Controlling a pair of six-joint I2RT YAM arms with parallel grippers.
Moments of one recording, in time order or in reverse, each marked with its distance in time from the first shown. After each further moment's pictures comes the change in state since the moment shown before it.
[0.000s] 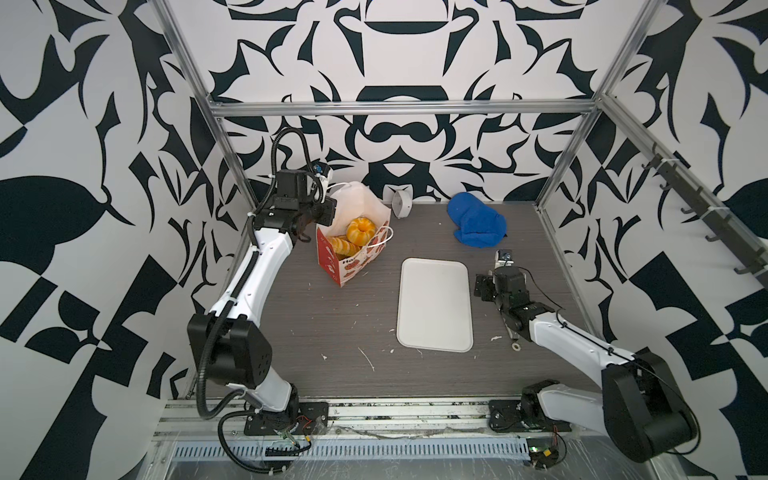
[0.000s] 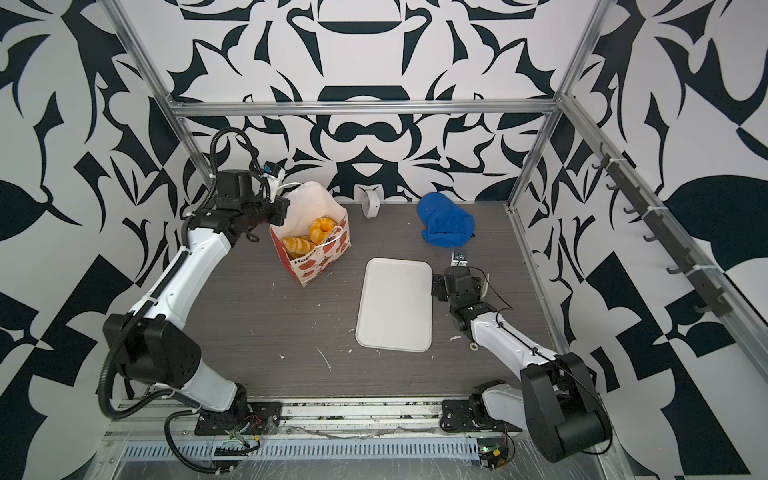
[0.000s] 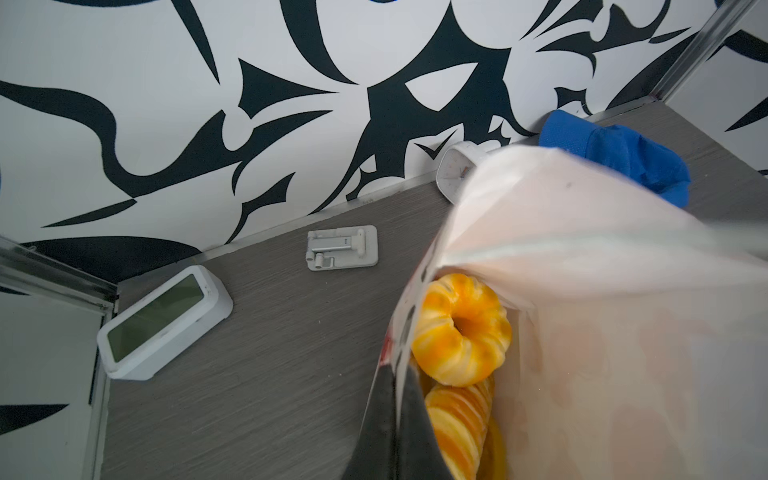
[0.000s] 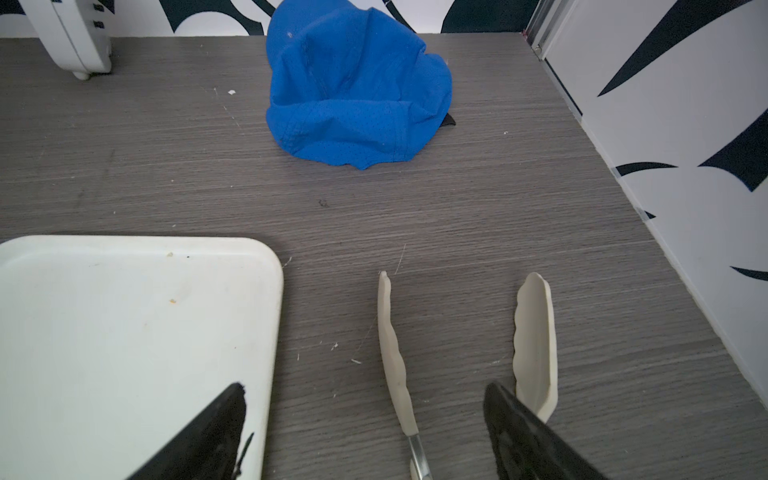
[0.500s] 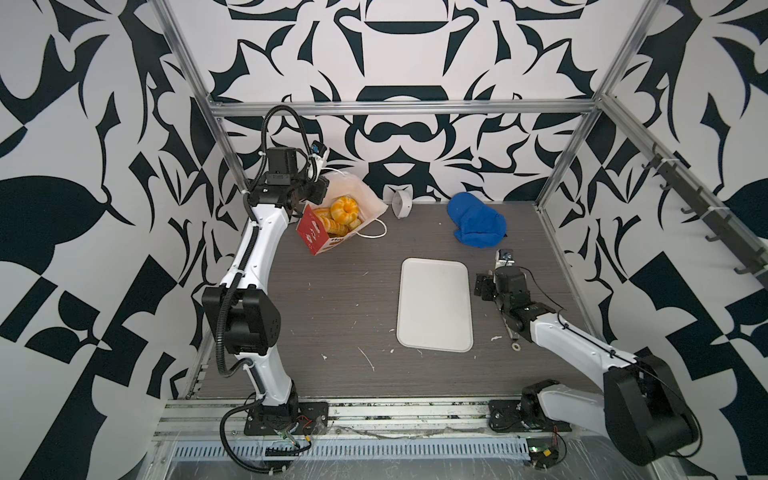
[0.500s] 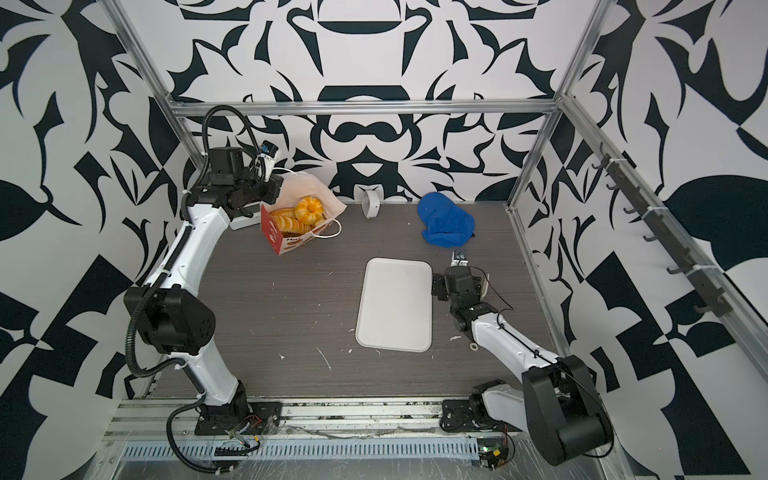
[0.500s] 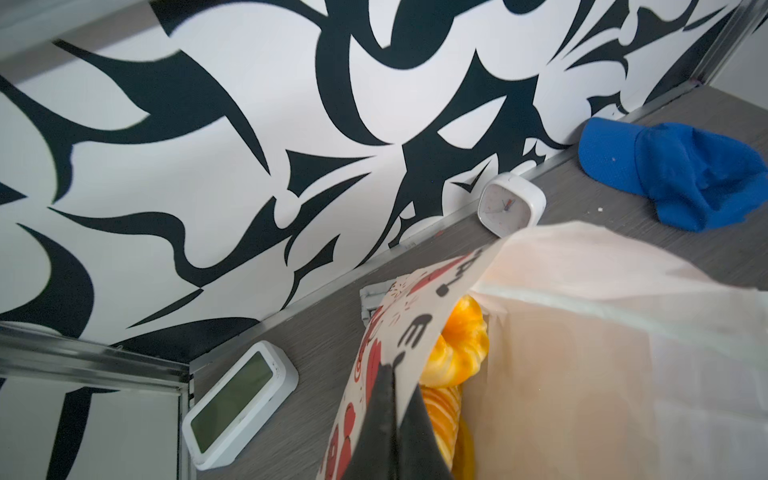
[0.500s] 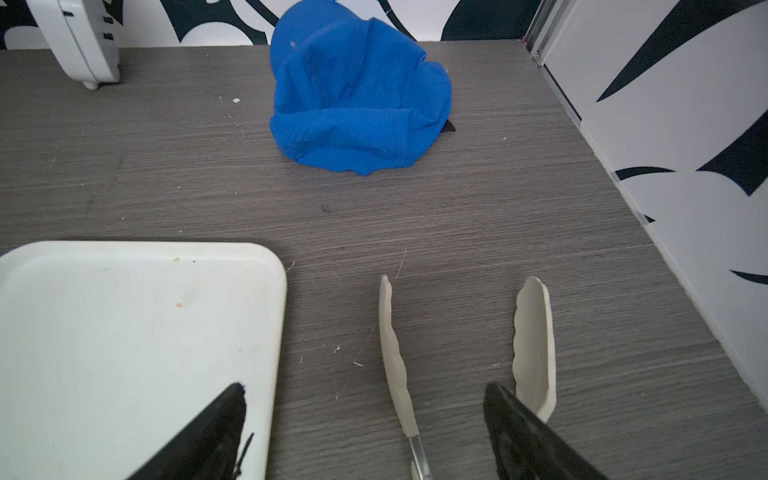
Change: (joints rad) left arm 0.050 0.172 0.200 0.011 0.047 0.193; right arm 0.000 -0.017 0.000 -0.001 -0.002 0.000
